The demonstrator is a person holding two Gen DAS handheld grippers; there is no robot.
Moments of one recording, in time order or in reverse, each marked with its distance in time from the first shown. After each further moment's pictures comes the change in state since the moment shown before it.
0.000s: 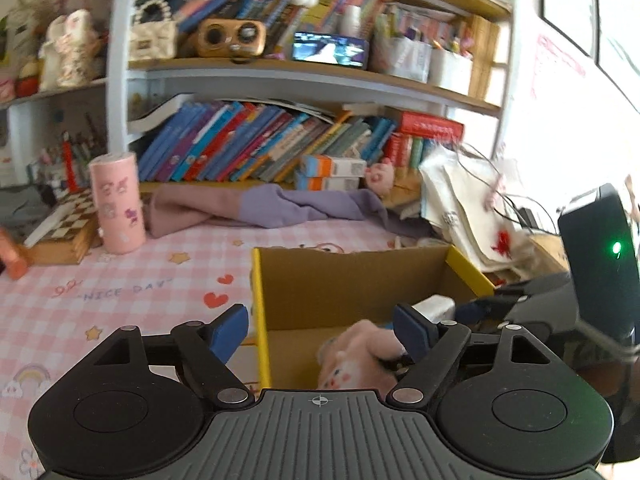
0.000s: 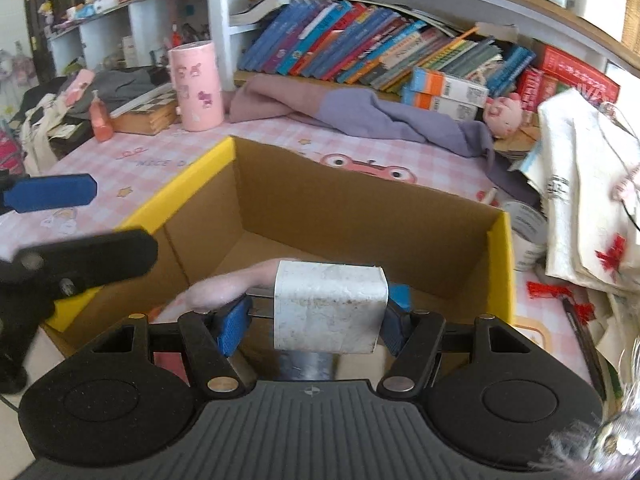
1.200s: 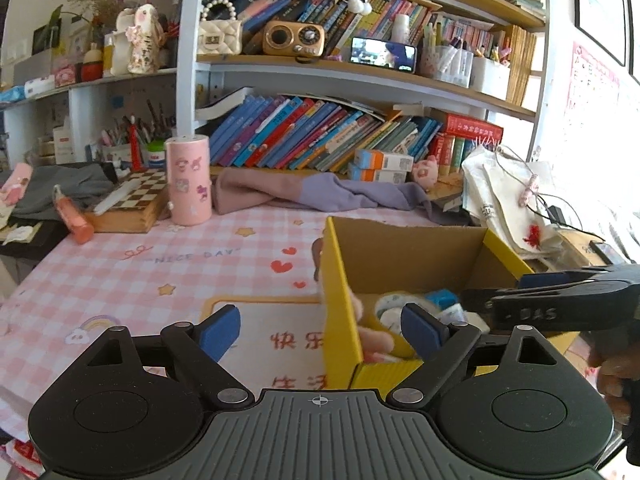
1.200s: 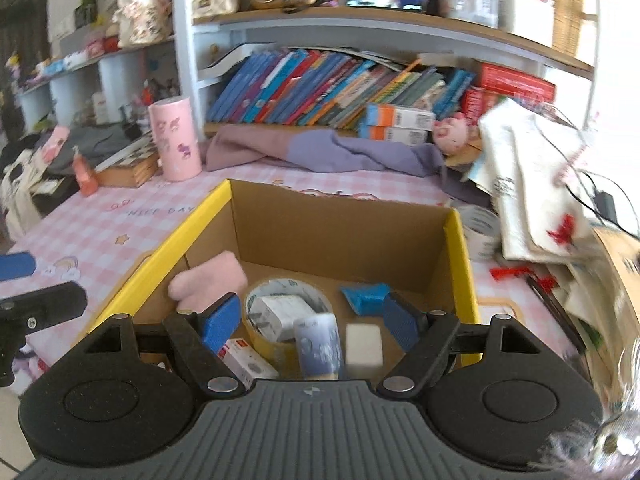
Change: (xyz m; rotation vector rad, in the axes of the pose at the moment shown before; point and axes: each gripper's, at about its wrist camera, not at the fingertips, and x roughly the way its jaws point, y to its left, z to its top) left arm -0.064 0.032 -0.032 -0.042 0.001 0.118; right arm -0.058 0.024 -0.025 0.146 -0.147 -0.123
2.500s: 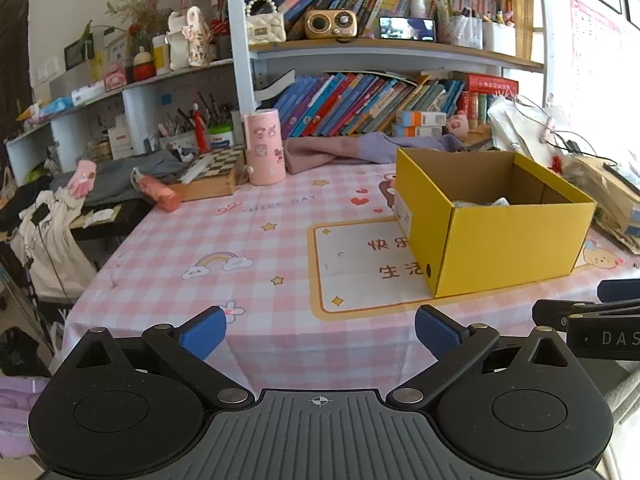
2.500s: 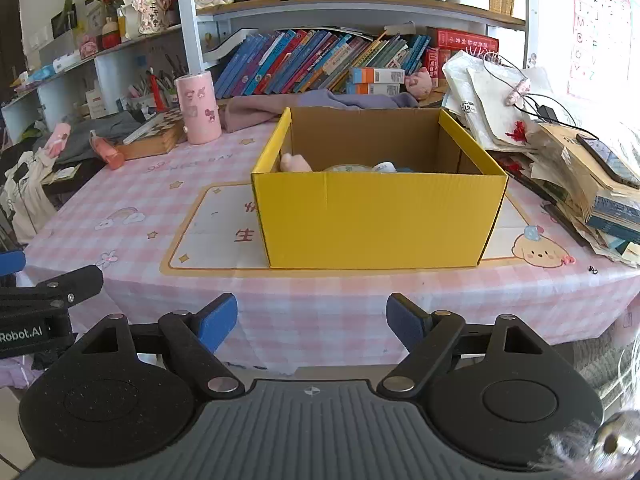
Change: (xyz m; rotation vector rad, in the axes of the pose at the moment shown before) left arm -0.101 0.067 -0.073 0.123 0.053 0.116; right arm -0.109 0.133 -0.110 0.141 0.032 -0.109
